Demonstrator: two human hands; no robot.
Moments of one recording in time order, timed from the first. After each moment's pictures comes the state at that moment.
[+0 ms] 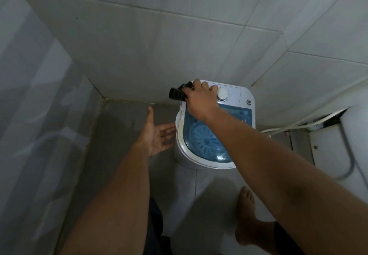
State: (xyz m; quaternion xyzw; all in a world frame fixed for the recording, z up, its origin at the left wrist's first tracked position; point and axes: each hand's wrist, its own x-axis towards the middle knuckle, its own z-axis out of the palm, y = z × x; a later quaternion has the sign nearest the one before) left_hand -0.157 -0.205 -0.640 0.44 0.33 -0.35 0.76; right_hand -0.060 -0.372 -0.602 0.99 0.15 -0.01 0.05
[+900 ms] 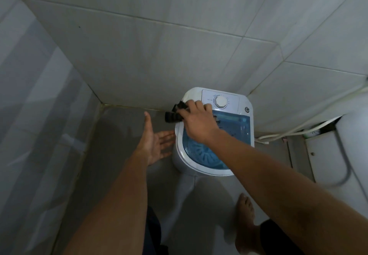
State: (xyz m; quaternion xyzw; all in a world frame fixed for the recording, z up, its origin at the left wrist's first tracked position) left_hand -0.162 -0.205 -0.624 0.46 0.32 -0.35 0.75; right_hand -0.101 -0.379 -0.613 0.97 0.23 -0.04 0.04
